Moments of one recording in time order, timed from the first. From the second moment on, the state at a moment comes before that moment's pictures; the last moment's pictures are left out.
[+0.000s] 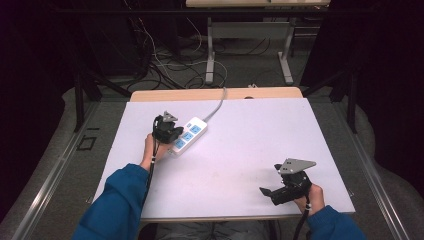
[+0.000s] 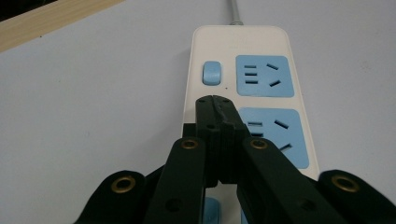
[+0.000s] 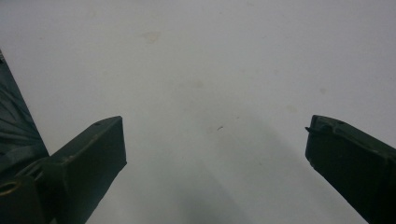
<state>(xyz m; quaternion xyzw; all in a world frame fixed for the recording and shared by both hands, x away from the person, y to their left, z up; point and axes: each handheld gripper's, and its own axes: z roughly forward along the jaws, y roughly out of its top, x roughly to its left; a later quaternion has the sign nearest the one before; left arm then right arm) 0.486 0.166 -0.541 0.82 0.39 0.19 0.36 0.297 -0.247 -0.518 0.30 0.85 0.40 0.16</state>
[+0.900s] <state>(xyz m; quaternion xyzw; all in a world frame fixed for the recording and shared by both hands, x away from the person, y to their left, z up) 0.485 0.164 -0.537 0.83 0.38 0.20 0.36 0.297 -0.247 -0.518 0.30 0.85 0.40 0.16</state>
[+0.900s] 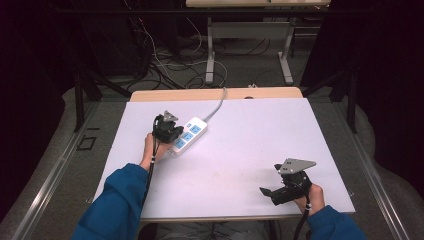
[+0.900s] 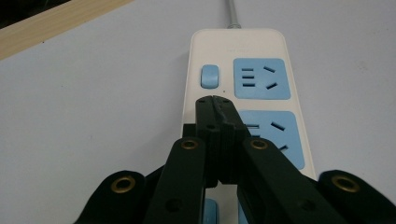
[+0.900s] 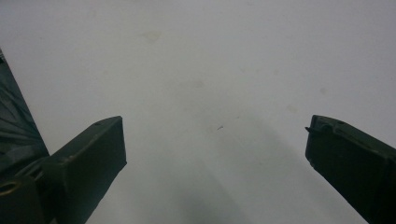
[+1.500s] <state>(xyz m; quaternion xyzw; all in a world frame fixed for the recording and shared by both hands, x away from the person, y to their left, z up) 0.485 0.163 -0.536 0.83 0.39 0.21 0.36 0.296 -0.247 -0.518 0.30 0.85 0.40 0.16</state>
